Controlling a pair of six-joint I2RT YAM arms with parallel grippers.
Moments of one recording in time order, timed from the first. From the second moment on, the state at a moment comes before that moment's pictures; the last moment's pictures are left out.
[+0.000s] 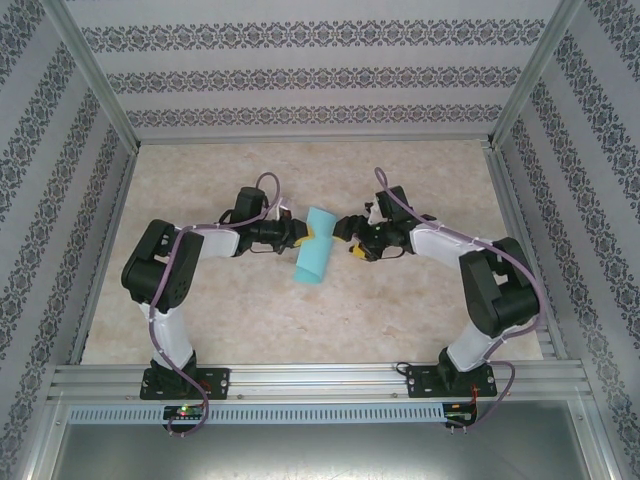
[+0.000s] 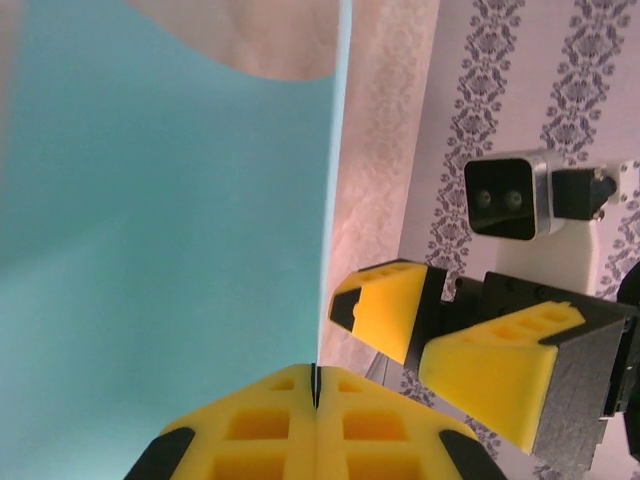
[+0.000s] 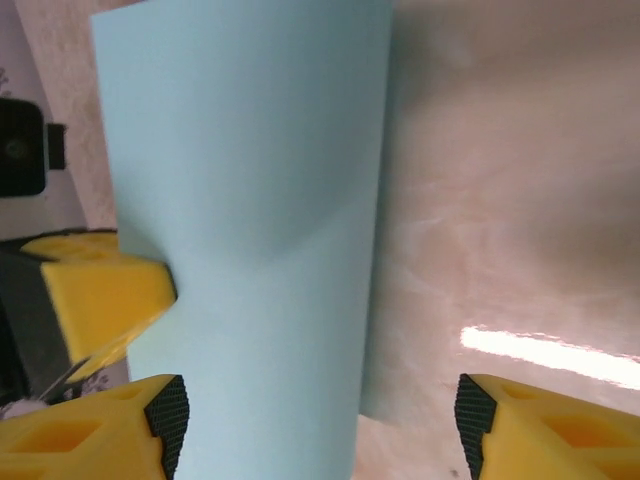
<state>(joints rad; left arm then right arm) -0.34 1.89 0.97 0.27 0.90 -1.02 0.36 1.65 0.94 -0.23 -0.60 0.87</state>
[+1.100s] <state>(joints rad) -0.41 1.96 1.07 0.07 0.65 -0.96 0.42 1.86 1.10 -0.33 -0.52 0.74</state>
